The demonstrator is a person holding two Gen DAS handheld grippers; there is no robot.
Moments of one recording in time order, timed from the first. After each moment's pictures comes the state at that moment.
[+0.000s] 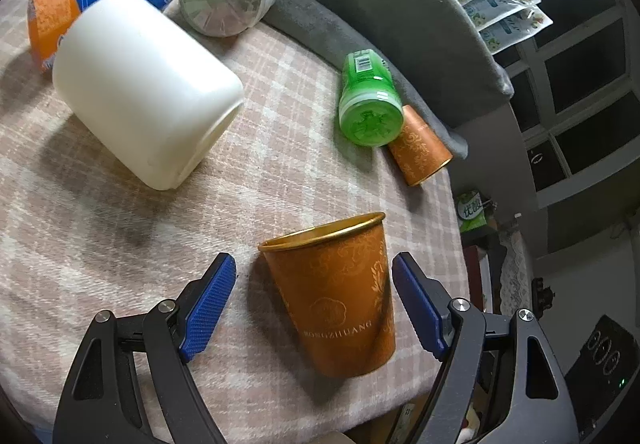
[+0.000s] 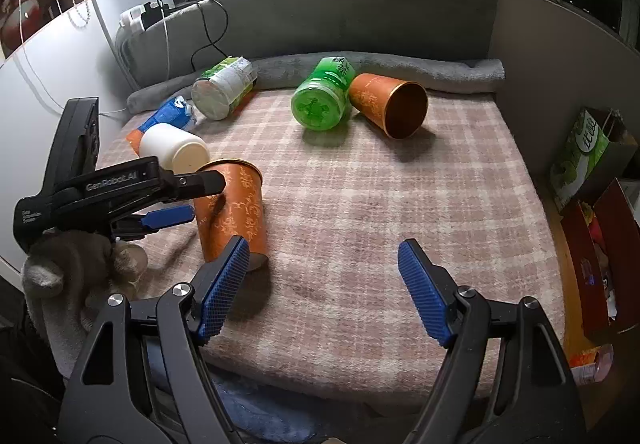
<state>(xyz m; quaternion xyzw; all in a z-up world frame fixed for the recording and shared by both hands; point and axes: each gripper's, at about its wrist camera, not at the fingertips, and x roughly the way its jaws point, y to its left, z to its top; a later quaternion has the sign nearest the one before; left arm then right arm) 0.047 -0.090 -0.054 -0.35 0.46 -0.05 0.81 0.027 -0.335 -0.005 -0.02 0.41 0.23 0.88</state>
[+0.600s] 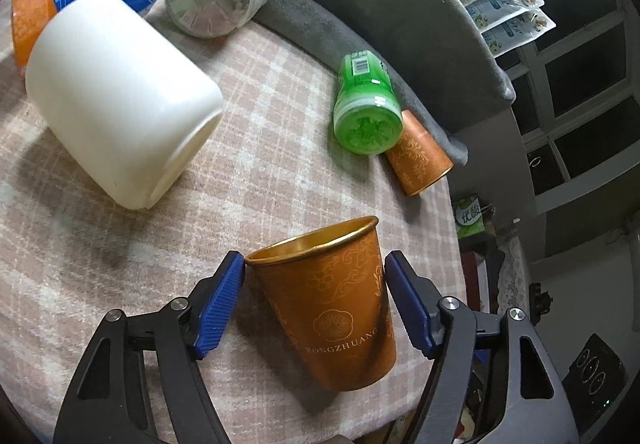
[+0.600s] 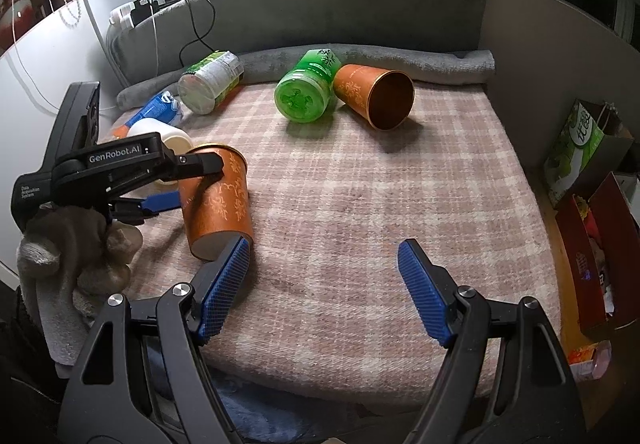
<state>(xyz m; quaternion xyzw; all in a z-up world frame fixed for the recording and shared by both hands) 0.059 -0.092 -0.054 -0.36 0.45 -0.06 0.82 0.031 -0.342 -0.017 -0.02 0.41 0.22 0.88</state>
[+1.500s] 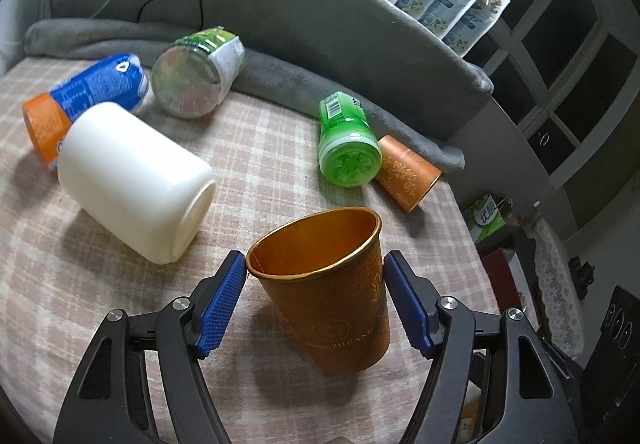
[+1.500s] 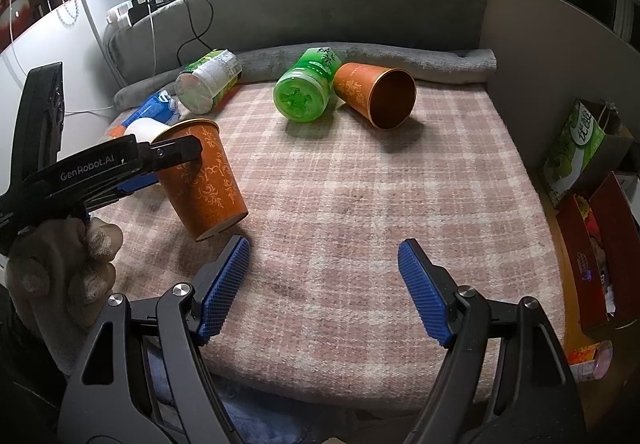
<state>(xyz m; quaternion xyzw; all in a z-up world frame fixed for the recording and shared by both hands) 0.047 -0.107 -0.021 -0.24 0.38 -0.04 0.89 0.034 -0.338 -0.021 -0.02 0.41 0.21 0.88</state>
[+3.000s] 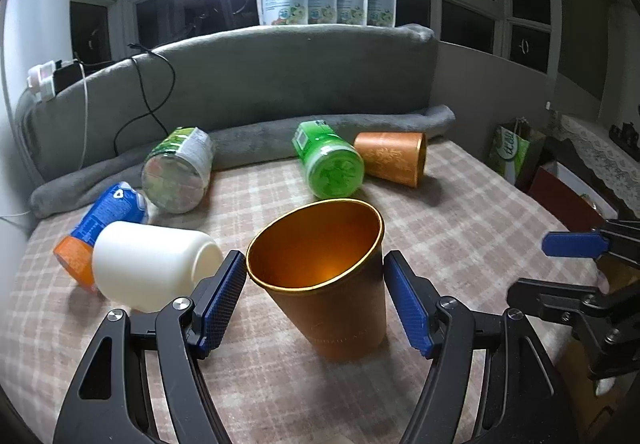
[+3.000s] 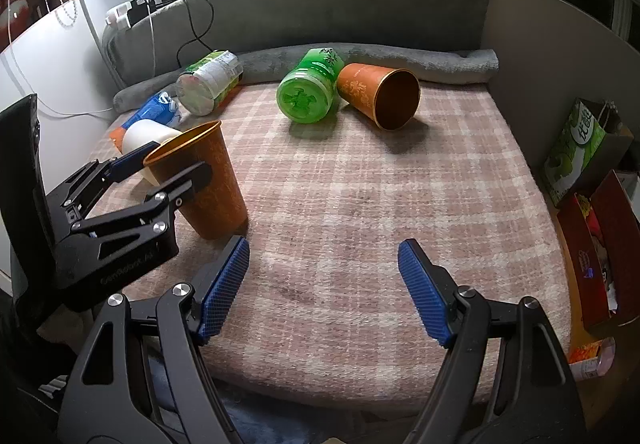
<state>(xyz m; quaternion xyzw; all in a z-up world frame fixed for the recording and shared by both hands) 0.023 -0.154 -0.016 0.02 0.31 -0.04 0.95 0.033 -0.332 -0.021 -0.02 0.41 0.21 0.88</state>
